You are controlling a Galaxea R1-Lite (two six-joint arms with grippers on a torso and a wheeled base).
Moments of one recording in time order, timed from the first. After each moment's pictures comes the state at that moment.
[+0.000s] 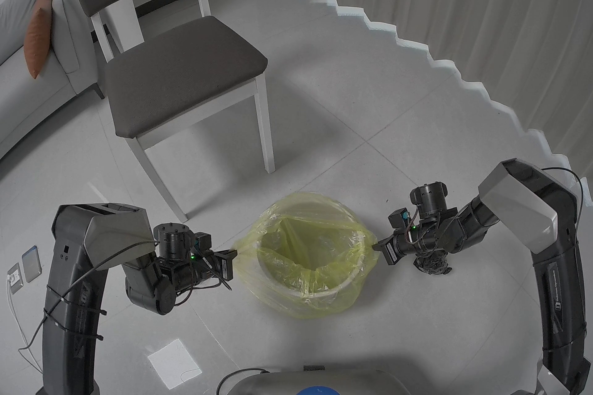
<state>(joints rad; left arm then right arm) -0.21 2.59 -0.94 -1.18 -0.32 -0.04 0.24 2.56 -1.36 -0.38 0.37 -0.30</state>
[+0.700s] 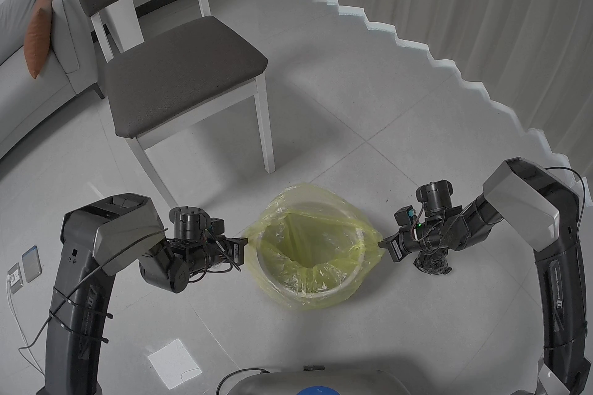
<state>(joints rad) -0.23 2.64 -1.21 -0.92 -0.32 -0.04 0.21 2.56 -1.37 -0.38 0.37 -0.30</state>
